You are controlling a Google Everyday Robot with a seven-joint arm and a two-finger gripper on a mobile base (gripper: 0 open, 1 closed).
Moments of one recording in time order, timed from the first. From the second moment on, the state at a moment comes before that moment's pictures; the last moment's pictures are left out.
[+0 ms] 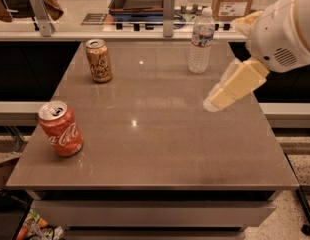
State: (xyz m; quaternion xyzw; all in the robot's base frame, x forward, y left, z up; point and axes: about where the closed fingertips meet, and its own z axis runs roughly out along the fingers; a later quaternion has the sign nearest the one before) arm 0.480 -0.127 1.003 -0.55 0.74 0.04 0.38
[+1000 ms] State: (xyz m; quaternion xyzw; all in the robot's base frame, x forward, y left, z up) arm 0.533 -0.055 0.989 -0.53 0.70 0.12 0.46
